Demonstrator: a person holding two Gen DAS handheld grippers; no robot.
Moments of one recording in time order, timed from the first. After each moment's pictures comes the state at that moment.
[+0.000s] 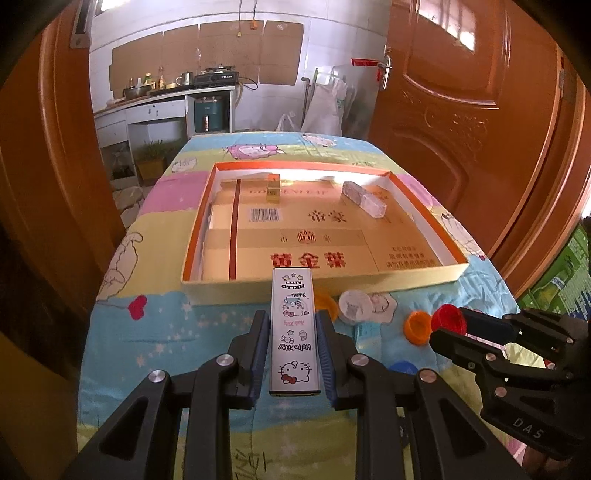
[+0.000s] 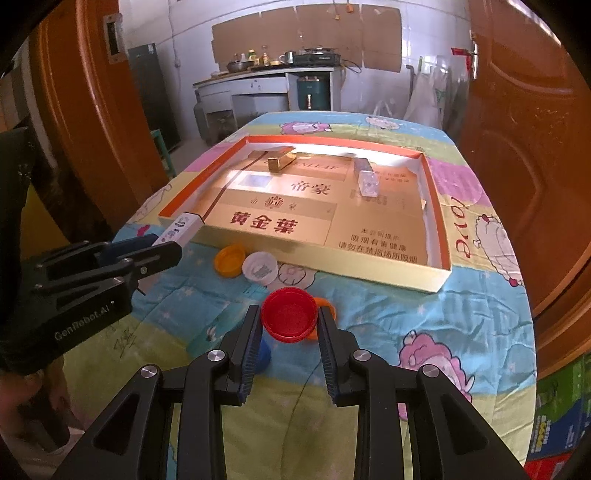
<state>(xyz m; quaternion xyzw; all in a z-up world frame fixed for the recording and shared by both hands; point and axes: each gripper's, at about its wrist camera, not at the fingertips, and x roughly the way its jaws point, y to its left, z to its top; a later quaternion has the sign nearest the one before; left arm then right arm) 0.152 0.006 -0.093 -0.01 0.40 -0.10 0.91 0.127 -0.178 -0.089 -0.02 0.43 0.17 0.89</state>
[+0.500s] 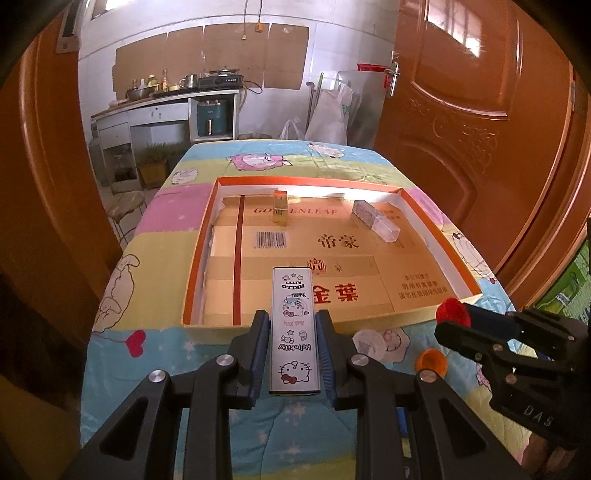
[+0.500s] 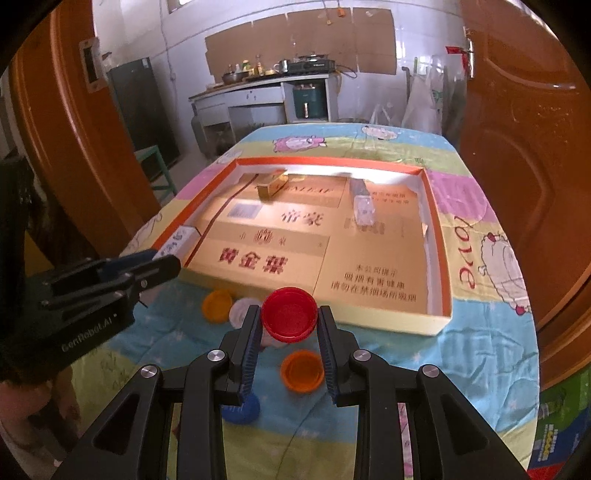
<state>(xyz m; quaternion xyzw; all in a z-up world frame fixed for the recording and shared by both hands) 0.186 0.008 -0.088 -0.02 0.39 -0.09 0.91 0.165 -0.184 -0.080 0.01 0.42 0.18 0.89</state>
